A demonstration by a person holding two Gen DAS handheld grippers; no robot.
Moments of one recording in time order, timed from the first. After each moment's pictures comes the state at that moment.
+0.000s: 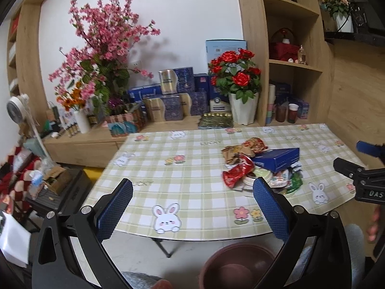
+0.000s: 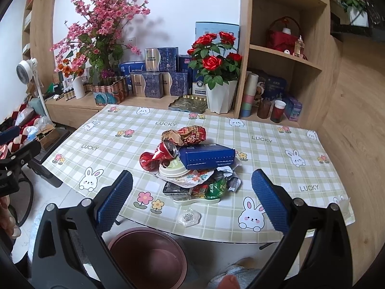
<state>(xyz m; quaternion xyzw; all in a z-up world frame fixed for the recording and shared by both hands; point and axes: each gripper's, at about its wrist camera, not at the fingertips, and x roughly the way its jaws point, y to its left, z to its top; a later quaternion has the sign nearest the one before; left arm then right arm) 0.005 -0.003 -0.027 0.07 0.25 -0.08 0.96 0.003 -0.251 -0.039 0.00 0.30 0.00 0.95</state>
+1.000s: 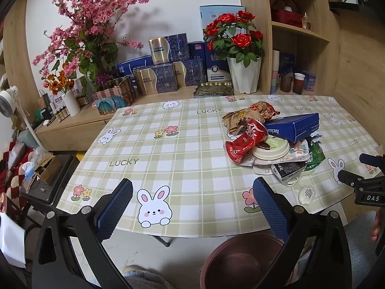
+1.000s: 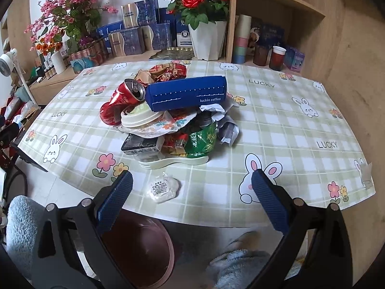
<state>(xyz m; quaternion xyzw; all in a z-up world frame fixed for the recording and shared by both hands) 0.072 -0.013 -0.114 0.09 0.31 -0.08 0.94 0.059 -0.286 -0.164 0.02 0.41 -0.02 0.91</state>
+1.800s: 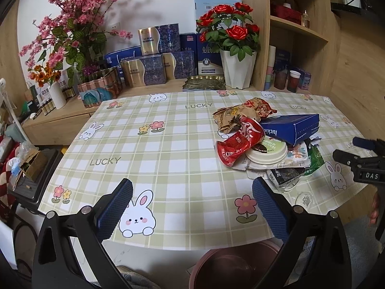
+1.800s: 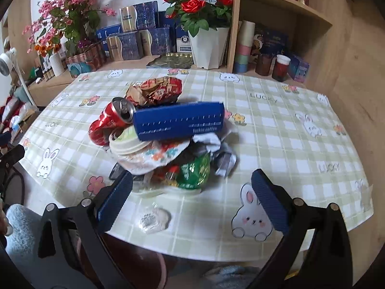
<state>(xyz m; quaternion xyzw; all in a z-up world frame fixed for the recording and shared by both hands) 0.112 -0.025 -0.130 0.07 0.34 -0.11 0.93 0.109 -0.299 -0.148 0.00 0.40 -0.02 0.92</state>
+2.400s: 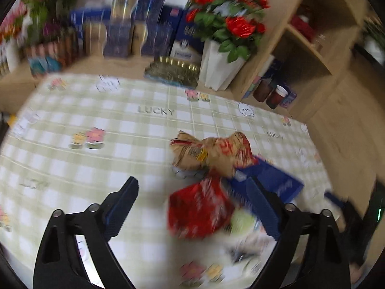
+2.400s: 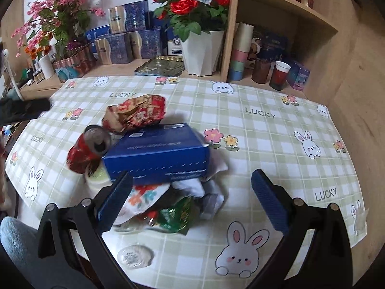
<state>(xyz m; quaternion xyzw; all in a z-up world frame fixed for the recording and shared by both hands) 0.298 -0.074 -0.127 -0.08 0.46 -0.20 0.86 0.172 -0.327 -0.140 0.01 0.41 -0.04 0.91</state>
